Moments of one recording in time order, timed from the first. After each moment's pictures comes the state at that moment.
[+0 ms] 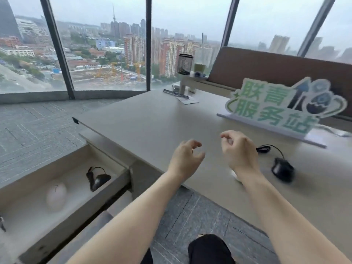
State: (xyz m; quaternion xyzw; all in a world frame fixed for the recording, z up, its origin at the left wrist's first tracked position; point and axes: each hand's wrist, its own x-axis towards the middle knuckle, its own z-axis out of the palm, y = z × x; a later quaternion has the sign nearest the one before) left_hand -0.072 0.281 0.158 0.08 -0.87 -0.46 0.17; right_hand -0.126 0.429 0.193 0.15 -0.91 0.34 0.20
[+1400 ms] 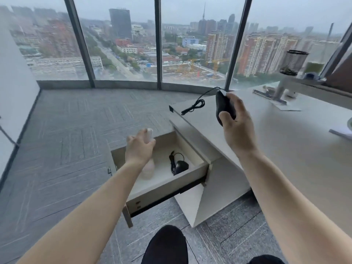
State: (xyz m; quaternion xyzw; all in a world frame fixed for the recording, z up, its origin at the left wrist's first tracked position) left_hand 0.122 0.015 0.131 0.49 -0.76 -0.34 0.27; right_hand -0.054 0.187 0.214 0.37 -0.74 0.56 0.02
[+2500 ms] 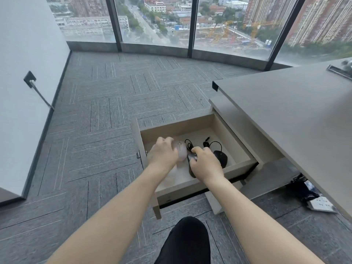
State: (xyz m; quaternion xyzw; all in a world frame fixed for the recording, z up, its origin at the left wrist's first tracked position) left_hand 0.137 -0.047 0.036 0.54 -0.81 -0.22 0.11; right_hand 0.024 0.046 0.027 0.47 -0.85 0.19 -0.16
